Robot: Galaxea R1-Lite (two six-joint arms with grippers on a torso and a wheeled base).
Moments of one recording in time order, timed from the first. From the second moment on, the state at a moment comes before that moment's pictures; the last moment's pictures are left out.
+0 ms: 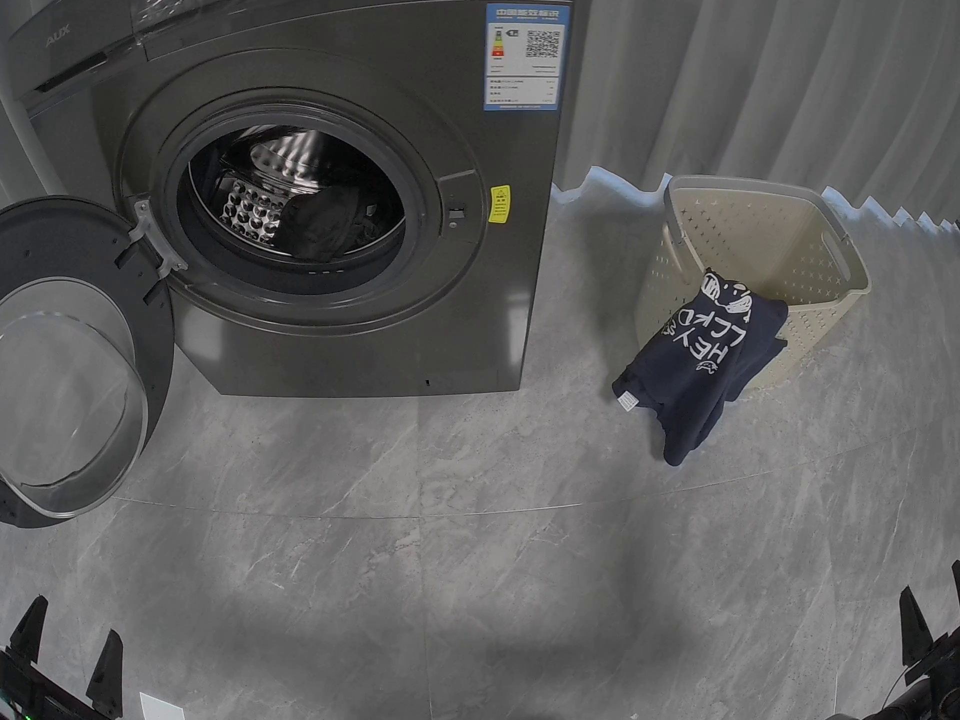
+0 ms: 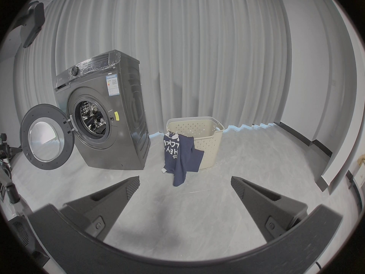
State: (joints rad) left arm 0.00 0.01 -0.02 0.00 0.03 -0.02; right arm -0.01 0.01 -0.02 -0.02 -0.07 0.04
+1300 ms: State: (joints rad) left arm 0.00 0.01 -0.02 0.00 0.00 -0.01; right arm 0.02 0.08 -0.16 -0.03 -0.03 0.07
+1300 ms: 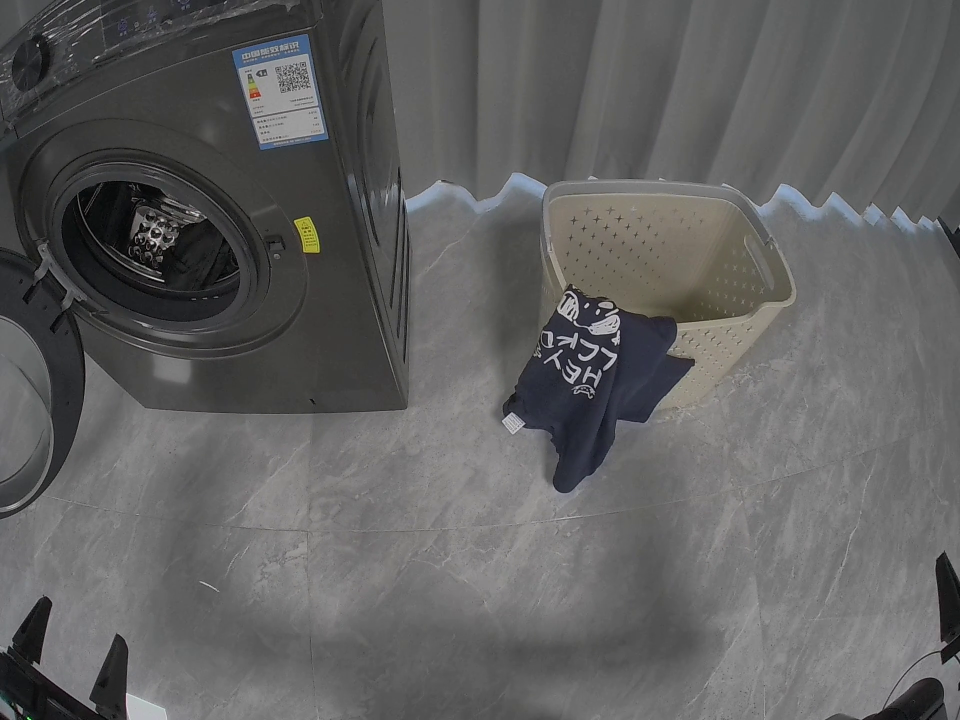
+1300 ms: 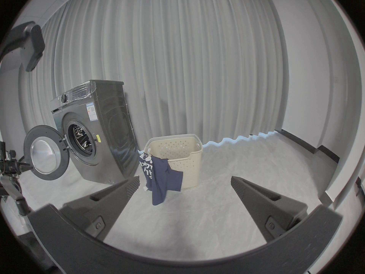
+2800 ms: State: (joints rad) left arm 0.00 0.02 -0.02 0.00 0.01 0.00; right arm 0.48 1.60 -0.23 -1.00 -0.06 0.27
